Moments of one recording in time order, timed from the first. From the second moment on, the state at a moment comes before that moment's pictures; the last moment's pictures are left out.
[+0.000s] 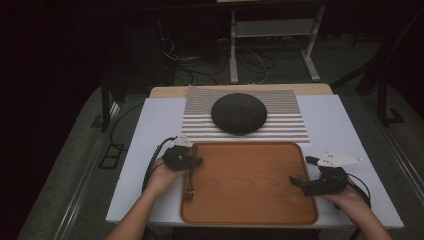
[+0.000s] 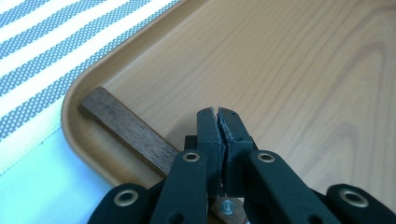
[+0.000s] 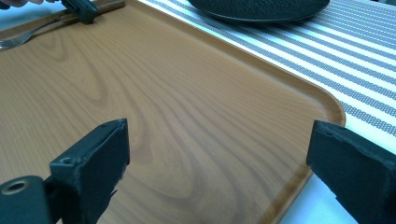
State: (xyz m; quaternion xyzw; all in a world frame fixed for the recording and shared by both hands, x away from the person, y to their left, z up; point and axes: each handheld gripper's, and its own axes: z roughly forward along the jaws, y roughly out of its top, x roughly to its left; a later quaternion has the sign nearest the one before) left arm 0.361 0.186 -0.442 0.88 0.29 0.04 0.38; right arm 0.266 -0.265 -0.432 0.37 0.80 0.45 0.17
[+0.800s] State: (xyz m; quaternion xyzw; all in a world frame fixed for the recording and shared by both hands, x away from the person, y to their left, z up) left arm 0.325 0.200 -0.406 0.84 0.27 0.06 0.47; right arm 0.266 -0.268 -0.431 0.37 0.79 0.45 0.16
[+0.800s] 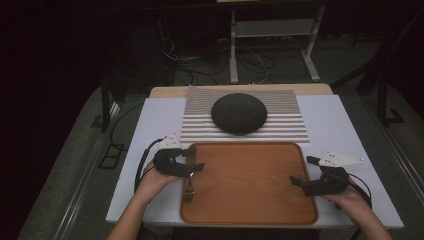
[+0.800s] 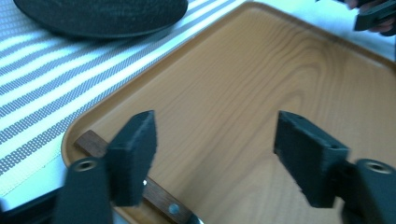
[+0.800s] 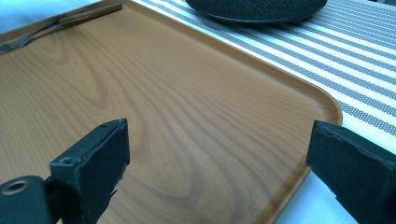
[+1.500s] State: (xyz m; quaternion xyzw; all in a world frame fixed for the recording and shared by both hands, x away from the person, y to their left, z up) left arm 0.309 0.216 -0.421 0.84 0.28 0.08 0.45; right arm 0.265 -0.266 -0.431 0.37 0.80 0.45 0.16
